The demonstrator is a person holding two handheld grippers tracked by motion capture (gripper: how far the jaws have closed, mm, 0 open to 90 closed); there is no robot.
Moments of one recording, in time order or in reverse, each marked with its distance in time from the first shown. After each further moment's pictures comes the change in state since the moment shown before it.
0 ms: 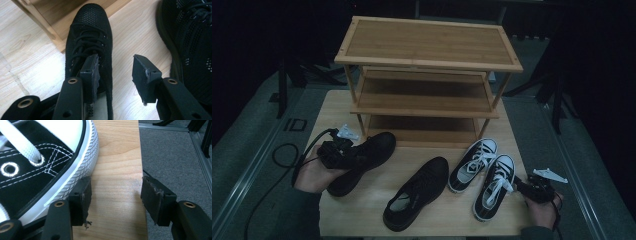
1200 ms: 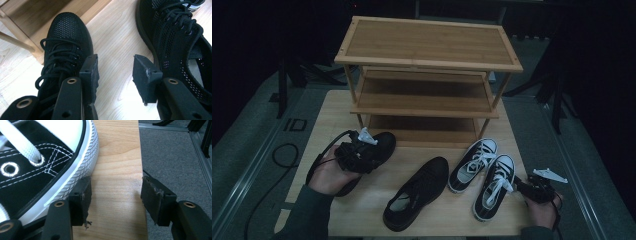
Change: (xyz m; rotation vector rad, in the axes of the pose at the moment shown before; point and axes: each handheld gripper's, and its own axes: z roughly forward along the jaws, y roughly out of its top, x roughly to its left) left arm -0.034 0.025 0.009 0.046 -0.045 0.095; right arm 0.000 0.000 0.000 0.000 0.000 0.000
